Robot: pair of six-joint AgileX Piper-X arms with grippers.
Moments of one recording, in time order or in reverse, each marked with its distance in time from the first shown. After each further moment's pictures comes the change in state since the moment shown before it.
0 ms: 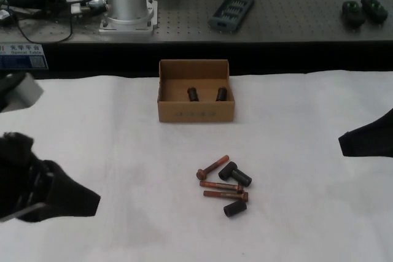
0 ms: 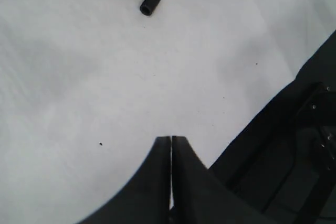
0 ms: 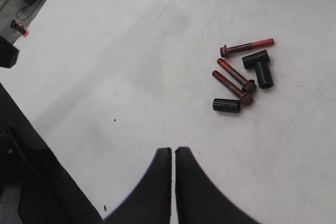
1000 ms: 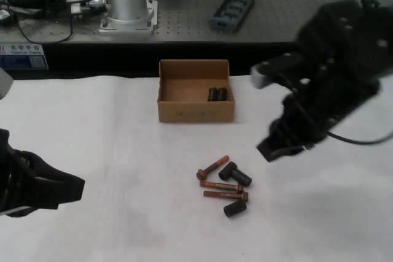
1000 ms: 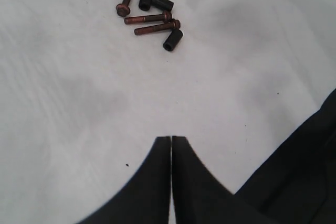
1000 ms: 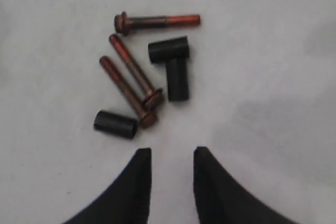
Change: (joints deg) left arm 0.0 -6.5 1.6 -4.2 -5.5 -1.9; right arm 15.1 41.7 -25.0 -3.2 30.8 -7.2
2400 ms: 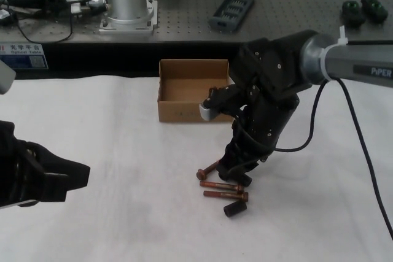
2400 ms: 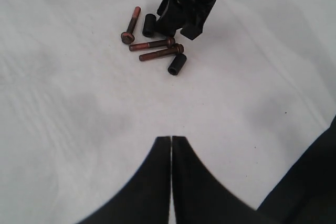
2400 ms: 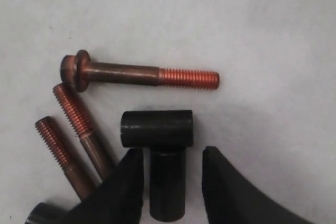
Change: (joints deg) left arm 0.0 0.0 2.1 -6.8 -0.4 0.0; right arm 3.4 15.8 -9.3 3.5 1.3 -1.7
